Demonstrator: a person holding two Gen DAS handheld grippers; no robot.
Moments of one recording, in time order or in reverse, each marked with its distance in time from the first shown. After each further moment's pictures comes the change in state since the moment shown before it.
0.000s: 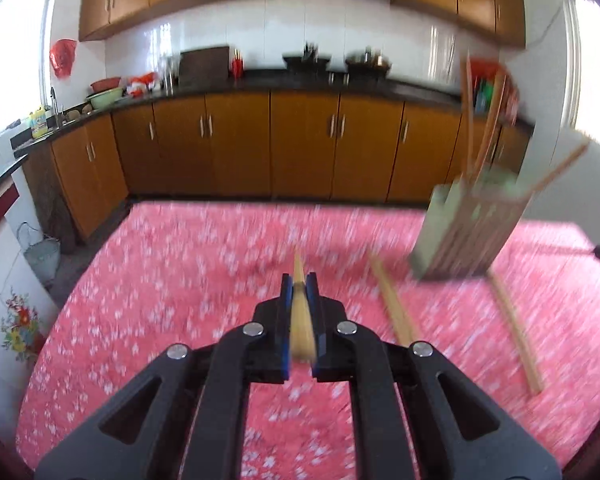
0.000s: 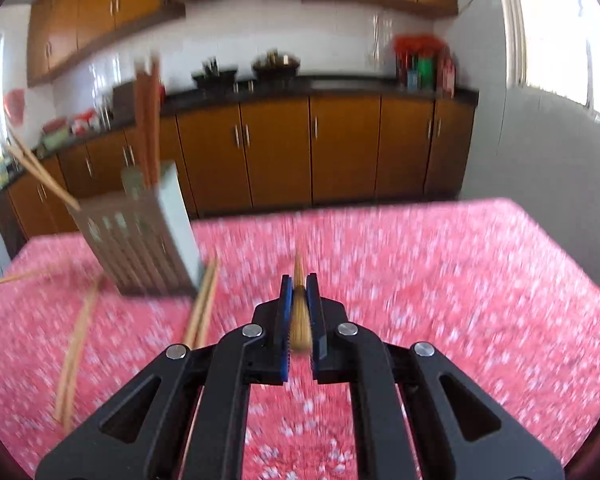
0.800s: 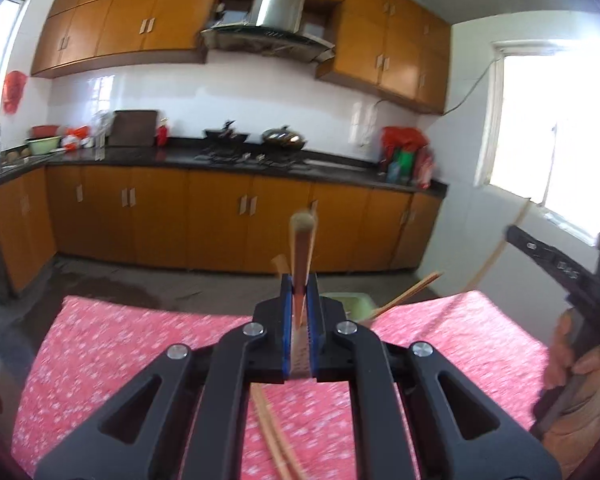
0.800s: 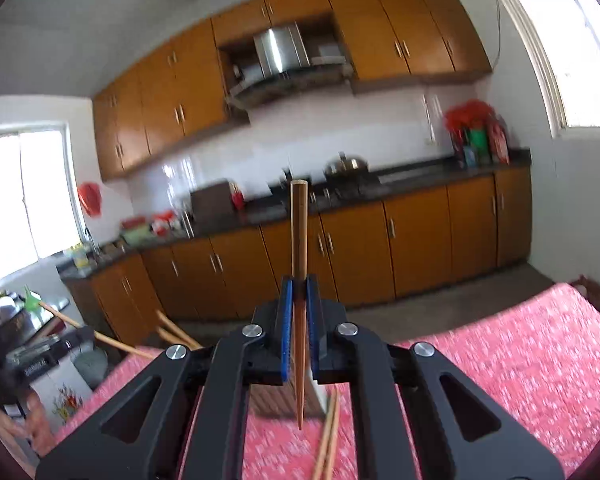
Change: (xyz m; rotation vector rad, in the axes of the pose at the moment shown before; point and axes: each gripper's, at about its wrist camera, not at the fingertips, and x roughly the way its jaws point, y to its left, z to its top) left arm -0.105 -0.074 0.097 0.028 -0.222 -0.314; right arm -0.103 0.035 0.107 0.097 -0.337 0.305
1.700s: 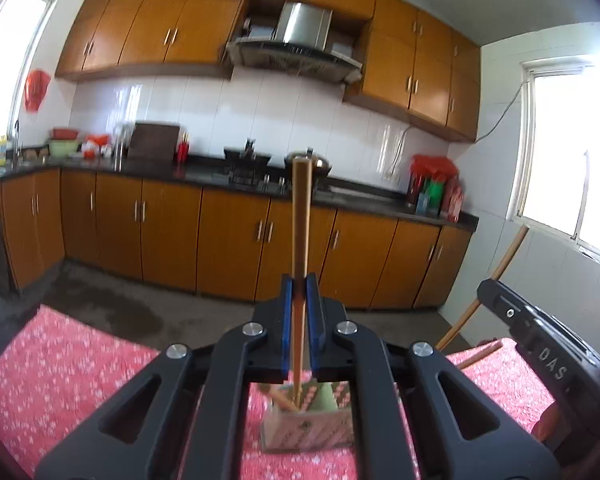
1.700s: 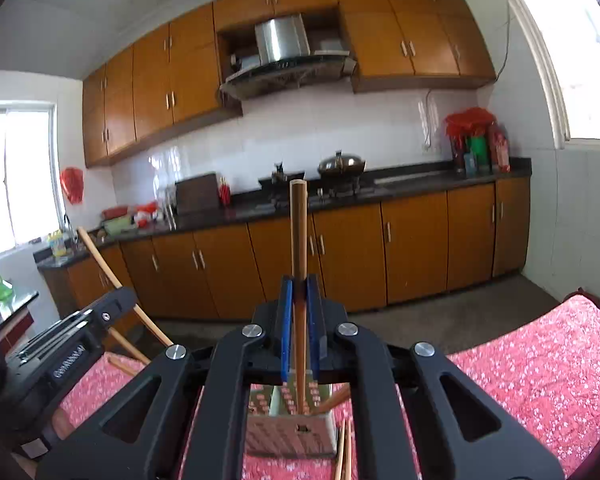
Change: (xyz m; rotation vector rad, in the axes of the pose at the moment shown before) left arm 0.127 -0.013 0.006 -0.079 -0.090 0.113; right arm 0.094 0.020 -0.039 -0.042 0.079 -0.052
